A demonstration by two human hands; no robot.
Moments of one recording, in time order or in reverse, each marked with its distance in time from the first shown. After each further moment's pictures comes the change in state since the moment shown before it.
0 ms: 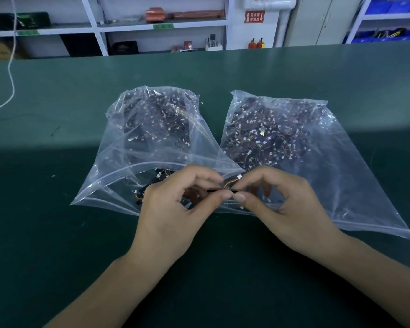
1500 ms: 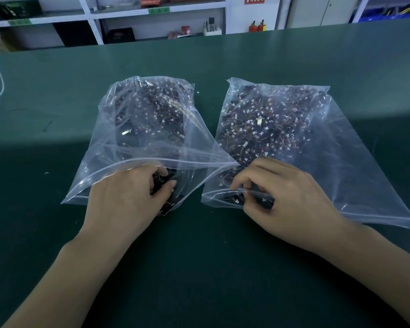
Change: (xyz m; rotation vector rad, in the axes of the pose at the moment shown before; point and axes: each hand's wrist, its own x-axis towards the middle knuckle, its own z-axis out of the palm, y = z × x) left_hand 0.020 -0.026 -0.048 0.992 -0.153 -0.244; right_hand 0.002 -0.005 -0.014 -0.560 -0.108 -0.077
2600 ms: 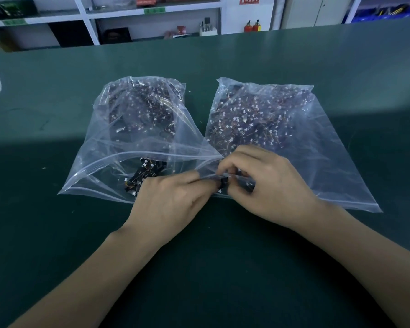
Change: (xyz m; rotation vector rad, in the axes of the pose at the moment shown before) left_hand -0.020 0.064 0.011 -0.101 0.196 0.592; right_hand 0.005 0.006 -0.005 0.065 0.072 -0.092
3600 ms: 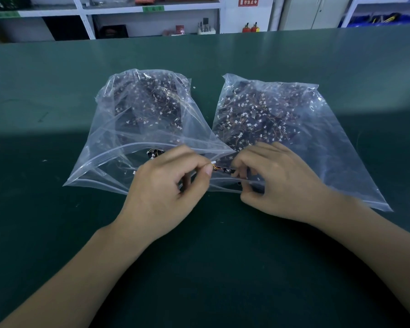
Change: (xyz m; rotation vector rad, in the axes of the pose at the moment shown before) left_hand -0.010 -0.019 -0.011 -0.489 0.111 -0.184; right_hand 0.001 0.003 0.003 -0.193 -0.158 -0.026
